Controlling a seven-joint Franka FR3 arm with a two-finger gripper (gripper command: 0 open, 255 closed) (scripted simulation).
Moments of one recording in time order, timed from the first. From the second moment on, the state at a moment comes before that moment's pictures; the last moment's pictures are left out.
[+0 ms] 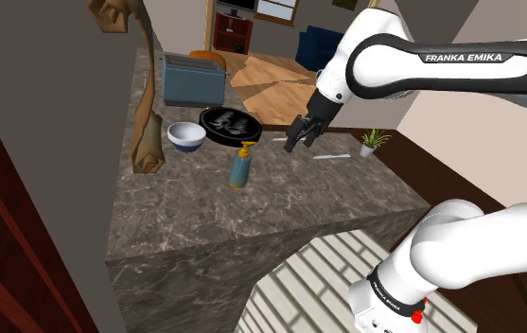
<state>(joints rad) 0.01 -0.65 0.10 -2.56 0.19 2.07 -0.02</state>
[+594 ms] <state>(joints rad) 0.01 -0.34 0.18 -2.57 0.20 2.52 0.03</state>
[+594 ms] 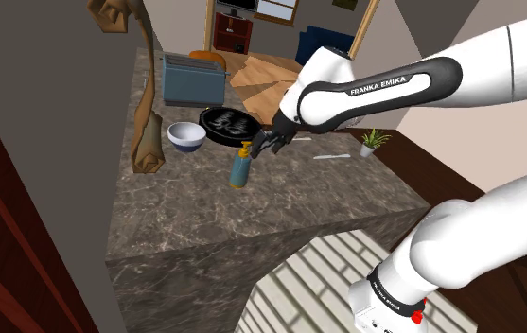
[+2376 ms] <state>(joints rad) -0.01 -0.08 0.21 -2.52 0.15 2.78 0.07</state>
